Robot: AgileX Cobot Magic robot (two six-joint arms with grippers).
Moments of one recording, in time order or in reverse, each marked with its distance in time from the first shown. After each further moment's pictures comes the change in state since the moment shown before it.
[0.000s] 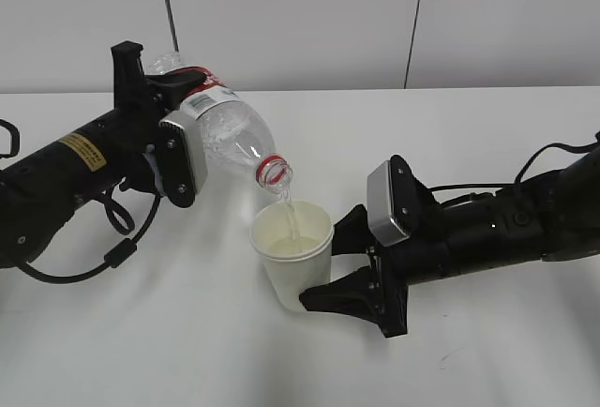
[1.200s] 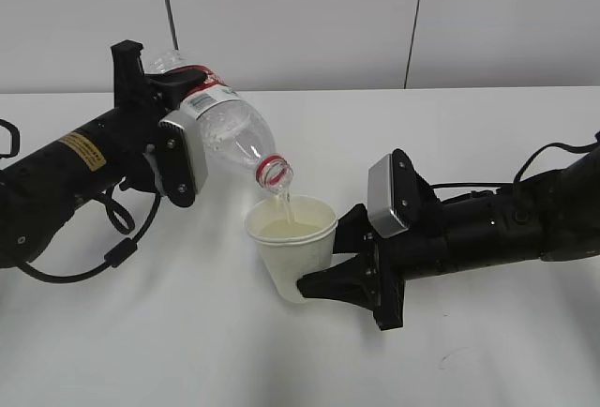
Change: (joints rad) left arm 0.000 0.000 0.000 0.004 -0.008 0.000; right arm 0.000 0.000 0.000 0.038 -0.012 0.002
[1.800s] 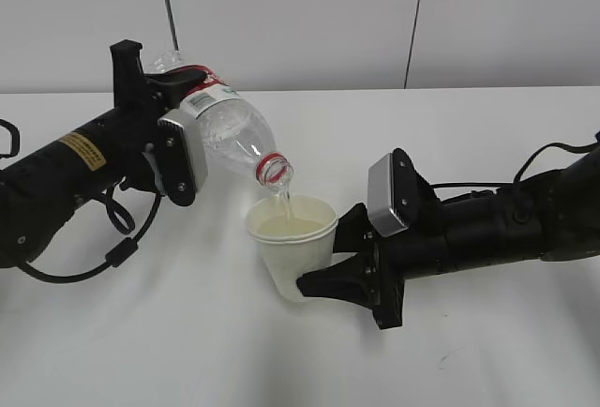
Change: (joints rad) left arm 0.000 0.000 0.000 0.000 -0.001 -0.002; right arm 0.000 0.000 0.000 0.004 0.000 0.000
